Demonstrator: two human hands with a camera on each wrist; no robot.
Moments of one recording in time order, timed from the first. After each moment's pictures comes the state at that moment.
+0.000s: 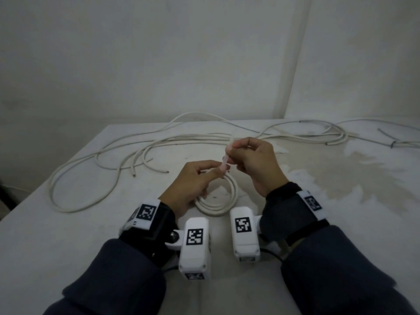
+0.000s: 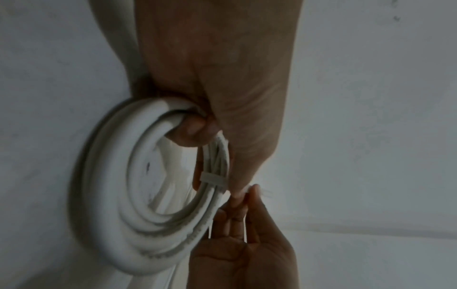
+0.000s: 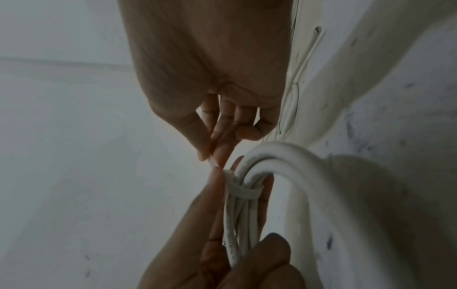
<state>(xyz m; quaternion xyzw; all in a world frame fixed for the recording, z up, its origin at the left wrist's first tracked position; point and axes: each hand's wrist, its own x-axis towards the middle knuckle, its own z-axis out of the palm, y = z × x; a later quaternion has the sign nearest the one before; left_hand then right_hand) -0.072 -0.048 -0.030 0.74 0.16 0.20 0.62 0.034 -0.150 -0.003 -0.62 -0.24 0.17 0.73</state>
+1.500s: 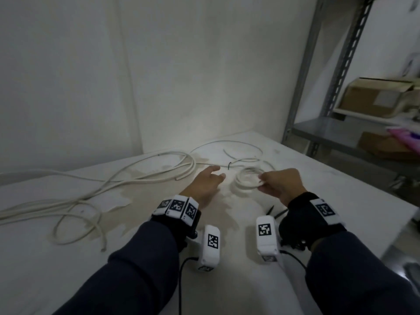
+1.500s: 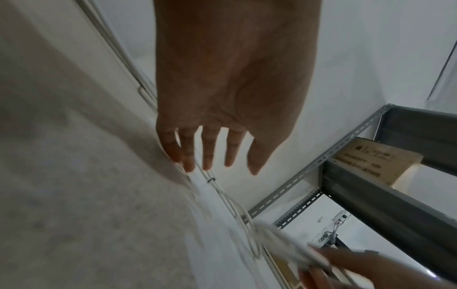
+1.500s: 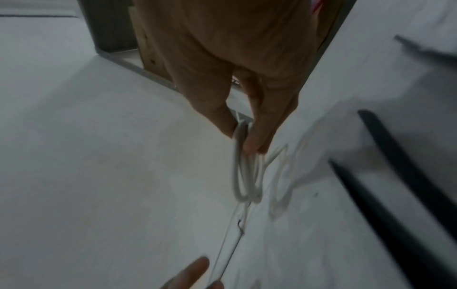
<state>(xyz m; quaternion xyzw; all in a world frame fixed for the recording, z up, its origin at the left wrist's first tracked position) 0.238 -0.284 -0.002 0.81 0.05 -0.01 0.59 0.273 -0.471 0.010 -0.72 0.14 0.01 0.68</state>
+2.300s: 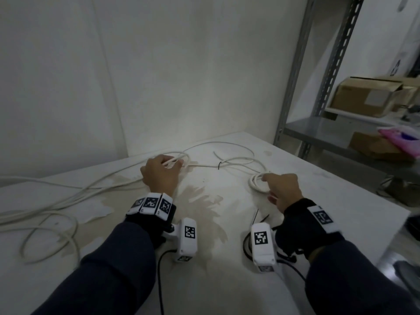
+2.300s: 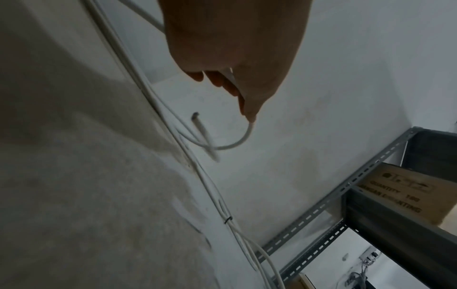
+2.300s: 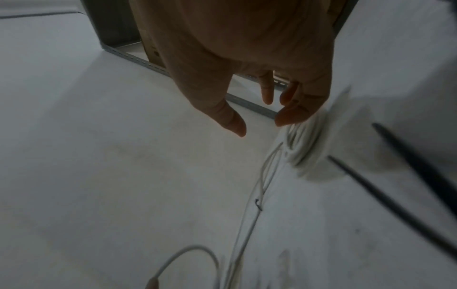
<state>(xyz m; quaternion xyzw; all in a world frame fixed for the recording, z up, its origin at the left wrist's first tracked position) 0.285 -0.232 -0.013 0.79 0.20 0.35 0.46 0.313 -0.495 -0.013 -0.70 0.24 -0.03 0.67</state>
